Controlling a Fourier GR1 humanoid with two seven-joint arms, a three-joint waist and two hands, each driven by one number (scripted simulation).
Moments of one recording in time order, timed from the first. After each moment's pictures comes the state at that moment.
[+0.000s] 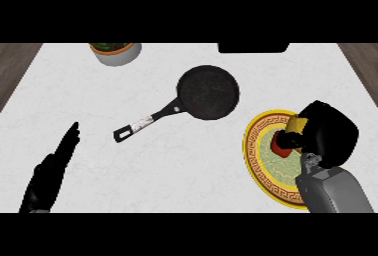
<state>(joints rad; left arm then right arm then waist) 0.12 0.27 -0.02 -1.61 -0.13 0.05 0.13 -0.28 -0.20 0.19 -1.65 1.26 0.04 1.09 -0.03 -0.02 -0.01</state>
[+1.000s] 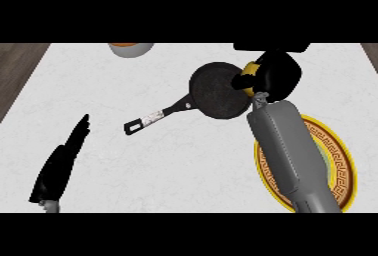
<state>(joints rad) 0.06 0.25 -0.04 -1.60 -0.15 0.02 0.12 -0.78 -0.01 0.00 -1.09 1.31 -0.26 1.02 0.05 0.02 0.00</state>
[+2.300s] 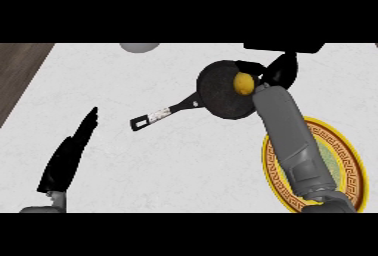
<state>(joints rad) 0.00 0.23 -0.06 -1.59 -0.15 -0.01 0.13 -1.00 0.00 -0.46 -0.55 0.81 -0.90 0.49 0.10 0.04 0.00</state>
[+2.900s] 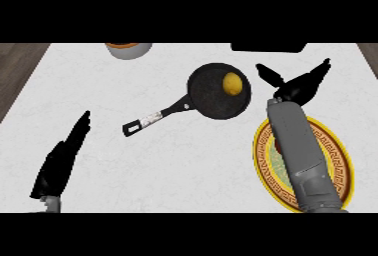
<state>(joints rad) 0.03 0.23 -0.03 -1.60 -0.16 0.01 0.15 -0.85 0.00 -0.47 -0.65 0.57 -1.18 0.25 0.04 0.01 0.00</state>
